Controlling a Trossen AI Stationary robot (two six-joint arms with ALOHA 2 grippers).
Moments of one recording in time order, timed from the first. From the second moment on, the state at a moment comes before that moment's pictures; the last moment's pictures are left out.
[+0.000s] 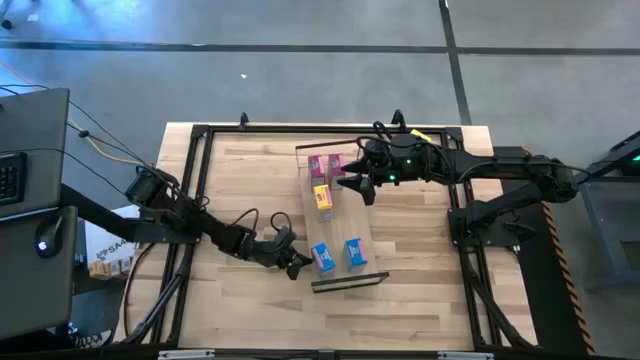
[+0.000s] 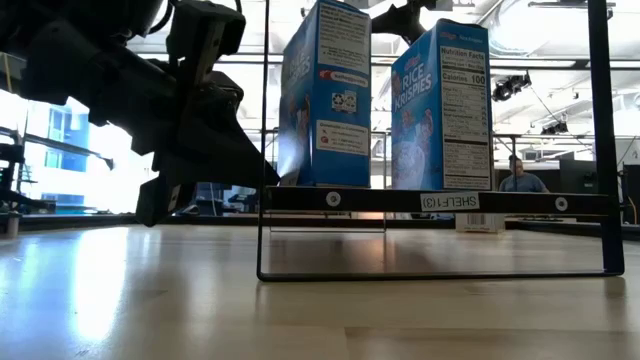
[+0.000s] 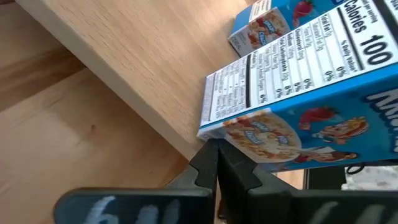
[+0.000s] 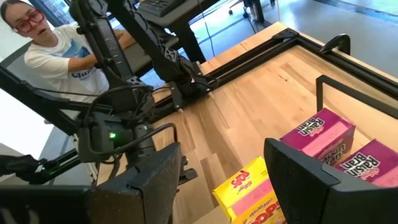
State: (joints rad) left arm -0.41 1.74 0.60 0.61 -0.32 -1.18; right arm -0.12 1.27 1.12 -0.20 -0.05 0.44
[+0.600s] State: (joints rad) left arm -0.34 1.74 0.60 0.60 -0.20 -1.11; right arm -0.11 1.27 1.12 -0.20 -0.05 0.44
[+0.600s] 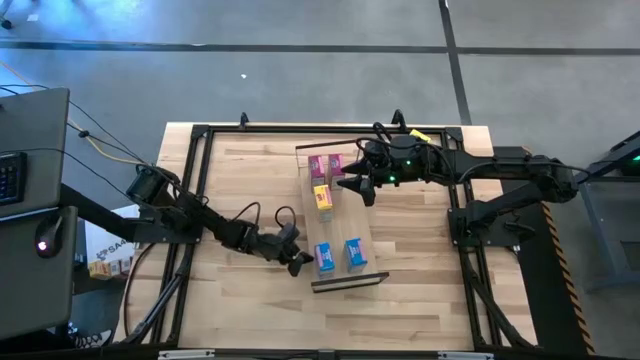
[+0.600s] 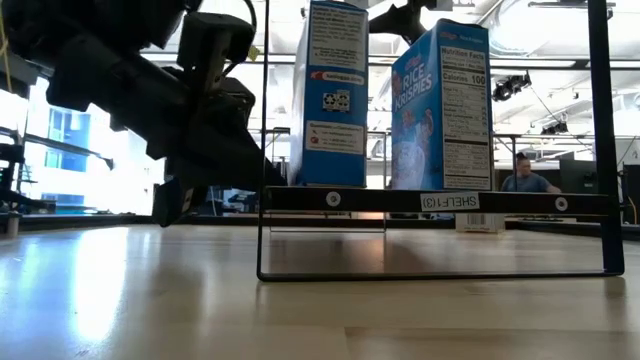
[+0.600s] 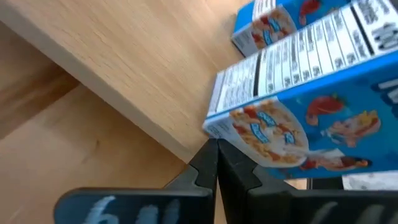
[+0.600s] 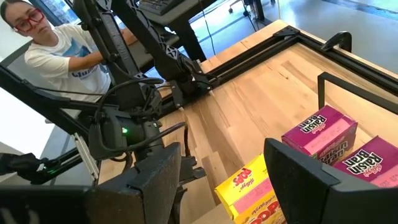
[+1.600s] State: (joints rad) left arm 0.07 1.06 0.28 0.59 -0.07 -0.96; right arm -0.64 1.24 0.69 -0.47 0.33 0.83
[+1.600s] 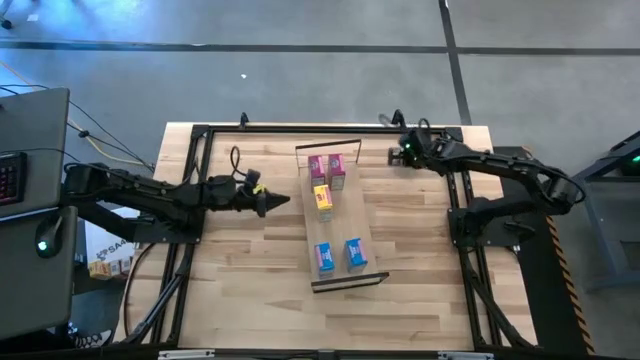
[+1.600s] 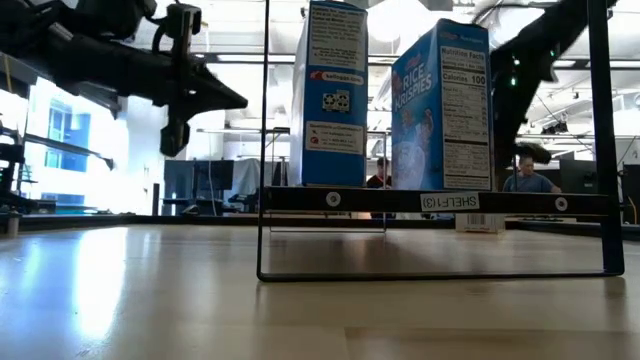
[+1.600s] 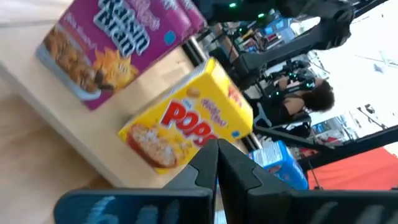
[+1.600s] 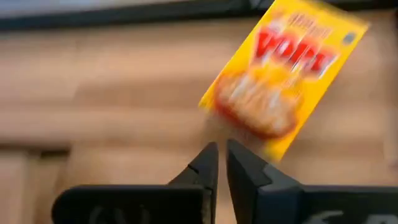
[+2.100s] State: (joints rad) left arm 0.12 1.06 0.45 0.64 -0.14 -0.71; right arm -0.94 1.36 0.61 -0.19 0.26 0.58
